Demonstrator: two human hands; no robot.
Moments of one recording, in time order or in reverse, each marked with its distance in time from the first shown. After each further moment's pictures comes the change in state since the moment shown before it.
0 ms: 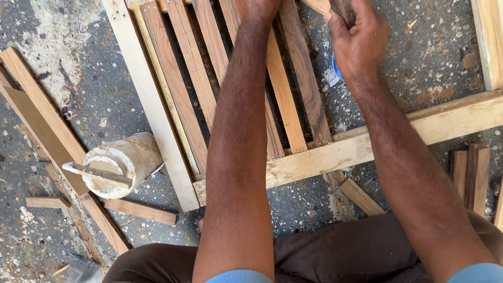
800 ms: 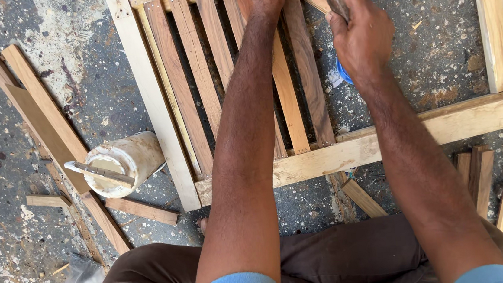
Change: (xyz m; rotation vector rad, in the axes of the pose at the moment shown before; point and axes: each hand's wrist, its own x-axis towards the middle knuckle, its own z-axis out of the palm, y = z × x) left_hand -0.008 -0.019 0.028 -0.083 -0.093 -0.264; right_hand 0.013 -0.009 -0.005 -0.213 -0.126 -0.068
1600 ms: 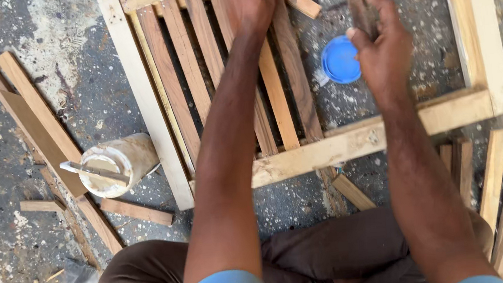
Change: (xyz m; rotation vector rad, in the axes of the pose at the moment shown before) left_hand -0.043 0.079 -0.113 -0.083 -0.003 0.057; right_hand -0.036 0.006 -0.063 0.208 0.075 0.130
